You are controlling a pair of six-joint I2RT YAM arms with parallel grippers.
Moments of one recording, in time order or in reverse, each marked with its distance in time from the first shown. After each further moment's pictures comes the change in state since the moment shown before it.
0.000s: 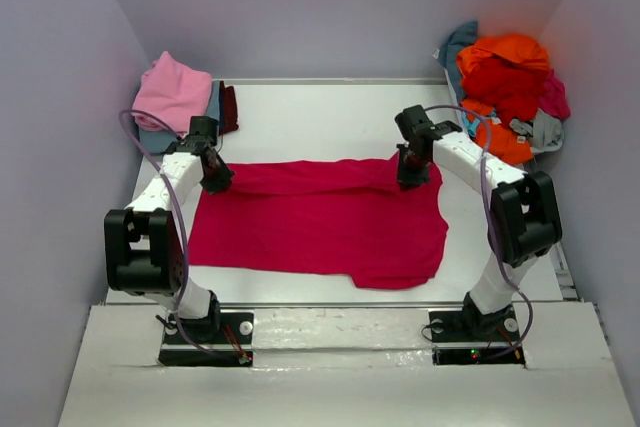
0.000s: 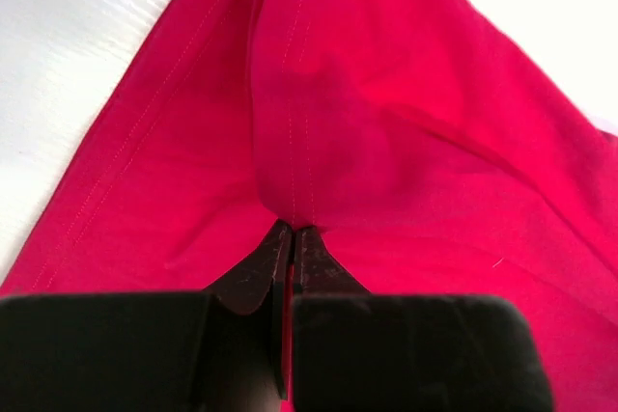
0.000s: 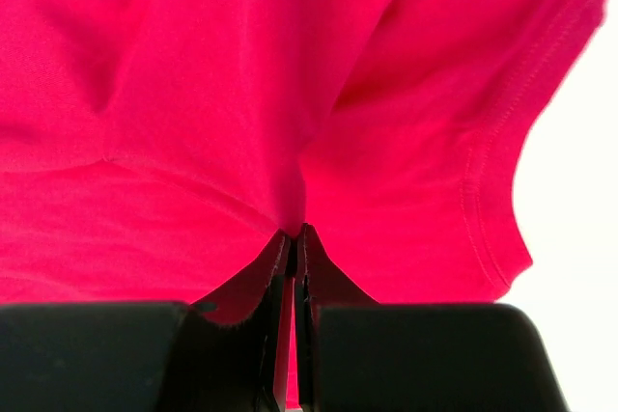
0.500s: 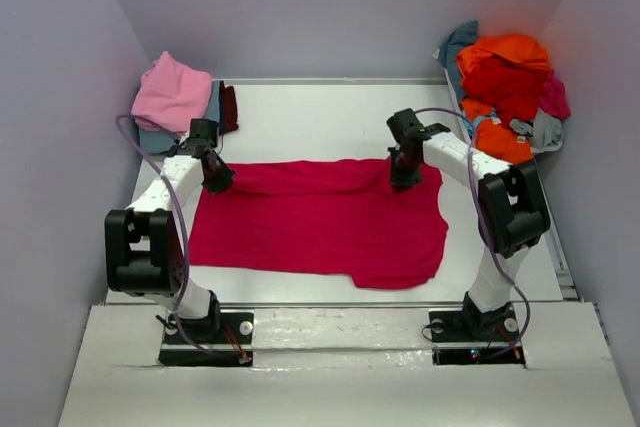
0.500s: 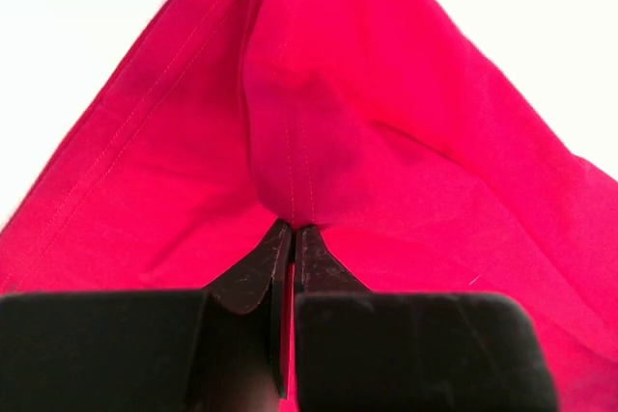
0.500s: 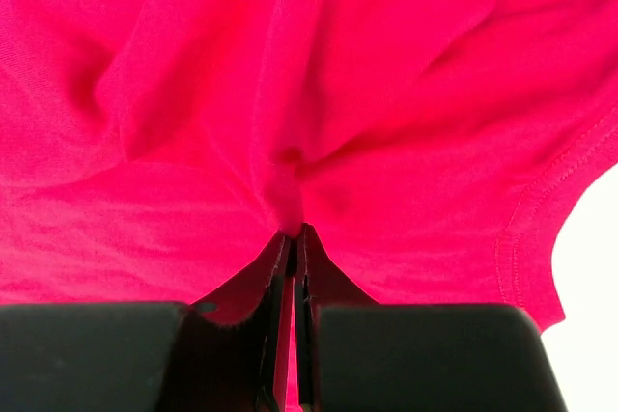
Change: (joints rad) left arm 0.000 -0.003 -0.040 0.062 -0.001 -0.068; right arm 0.020 0.085 -0.008 0.076 -0.033 -0.042
